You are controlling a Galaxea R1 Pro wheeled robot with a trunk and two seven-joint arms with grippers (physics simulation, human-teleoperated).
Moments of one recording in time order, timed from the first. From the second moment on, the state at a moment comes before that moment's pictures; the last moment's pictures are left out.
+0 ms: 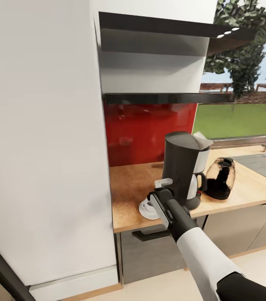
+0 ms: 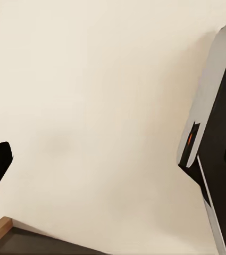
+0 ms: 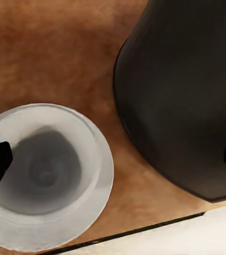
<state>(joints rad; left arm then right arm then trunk) 0.04 0.12 0.09 0.03 0.09 -0.24 0.18 -0.84 0.17 0.30 -0.87 -0.15 0.84 -0.47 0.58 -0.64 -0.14</state>
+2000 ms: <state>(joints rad) 0.03 0.11 0.09 0.00 0.02 -0.26 0.17 -0.41 0.14 0.26 -0.03 -0.16 -0.09 -0.22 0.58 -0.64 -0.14</state>
